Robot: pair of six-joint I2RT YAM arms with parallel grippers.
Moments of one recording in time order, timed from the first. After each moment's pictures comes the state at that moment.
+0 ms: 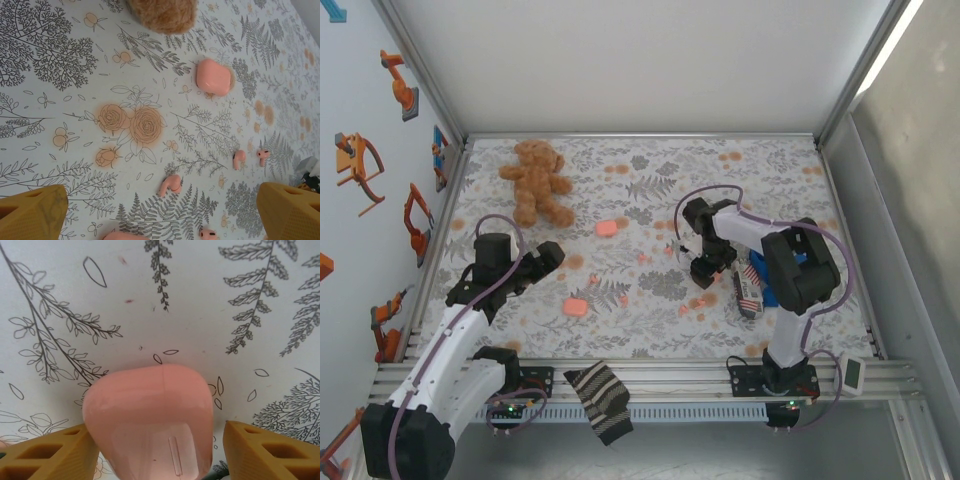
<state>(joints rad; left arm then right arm) -0.20 0.82 0.52 -0.49 0.23 -0.71 0.49 1.86 1.17 -0.99 0.06 -0.32</state>
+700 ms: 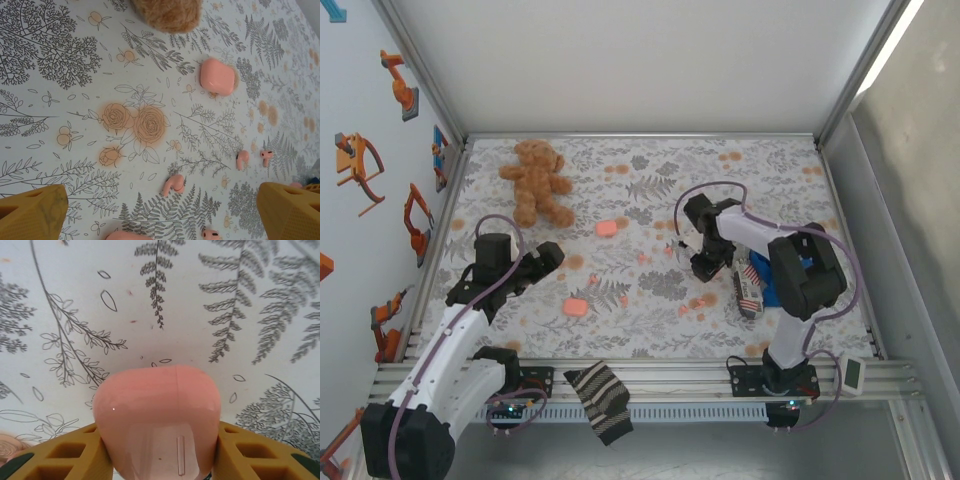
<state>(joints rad) -0.20 0.83 0.52 -0.50 0.23 -0.71 0.49 1.79 1.16 -0.94 0.04 -0.33</state>
